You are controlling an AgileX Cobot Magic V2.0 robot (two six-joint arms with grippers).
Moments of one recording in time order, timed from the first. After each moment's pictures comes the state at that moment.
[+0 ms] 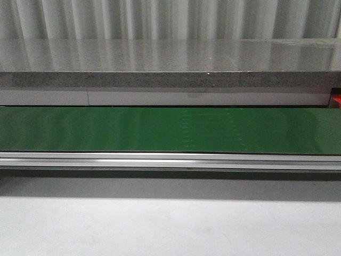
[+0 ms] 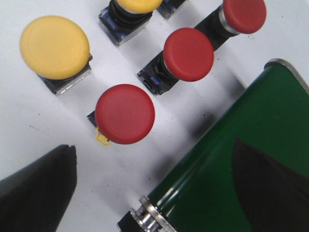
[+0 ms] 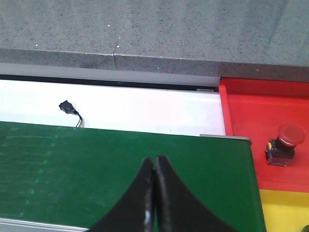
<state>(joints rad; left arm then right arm) 0.33 1.47 -0.87 -0.13 0.54 -0.36 -0.09 0.70 -0.69 0.21 0.47 -0.22</state>
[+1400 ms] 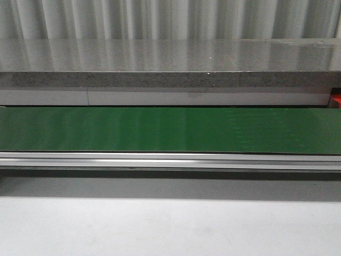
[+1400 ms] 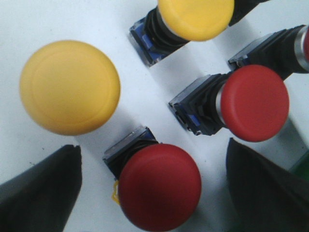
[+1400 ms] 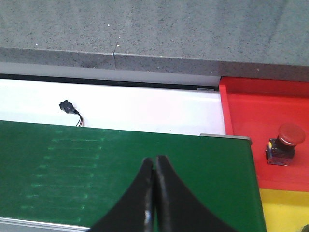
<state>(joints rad) 0.38 1.67 -0.93 -0.14 0.45 -0.39 -0.09 0.70 -0.69 0.21 0.47 -0.22</state>
